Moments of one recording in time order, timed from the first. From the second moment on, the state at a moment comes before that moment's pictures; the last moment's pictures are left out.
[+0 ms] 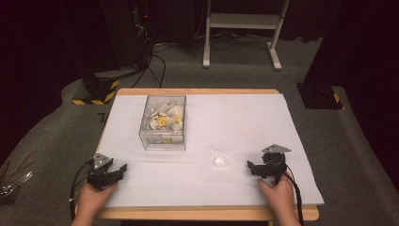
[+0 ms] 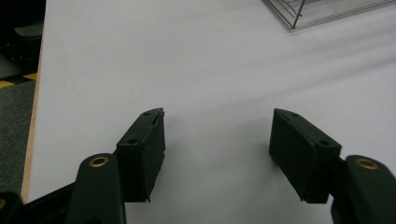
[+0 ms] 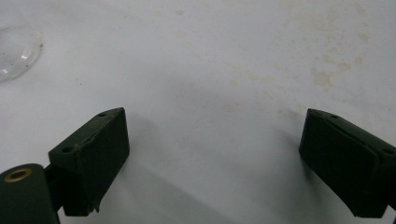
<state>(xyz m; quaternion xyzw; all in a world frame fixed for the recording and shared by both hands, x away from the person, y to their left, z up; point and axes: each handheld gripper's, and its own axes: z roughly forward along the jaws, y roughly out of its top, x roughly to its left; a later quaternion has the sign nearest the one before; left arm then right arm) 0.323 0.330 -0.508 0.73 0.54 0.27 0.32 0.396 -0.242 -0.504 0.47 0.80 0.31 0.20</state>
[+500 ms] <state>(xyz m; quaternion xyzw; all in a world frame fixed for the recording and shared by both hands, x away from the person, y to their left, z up) 0.323 0.331 -0.508 0.73 0.54 0.26 0.32 0.375 -0.233 -0.504 0.51 0.77 0.31 0.22</state>
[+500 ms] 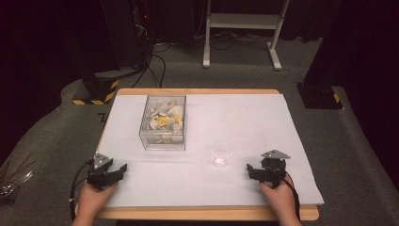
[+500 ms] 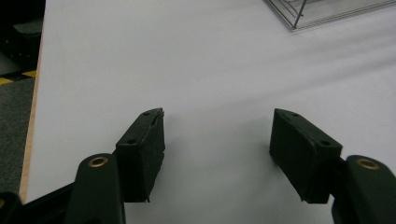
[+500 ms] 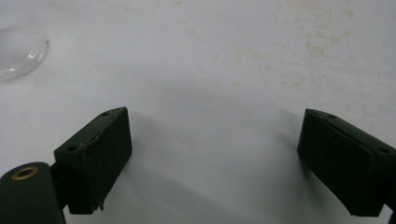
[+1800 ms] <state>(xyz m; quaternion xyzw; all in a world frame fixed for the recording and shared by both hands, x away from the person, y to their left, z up) 0.316 0.319 -0.500 0.73 0.53 0.25 0.33 0.374 -0.233 -0.505 0.51 0.77 0.31 0.22</state>
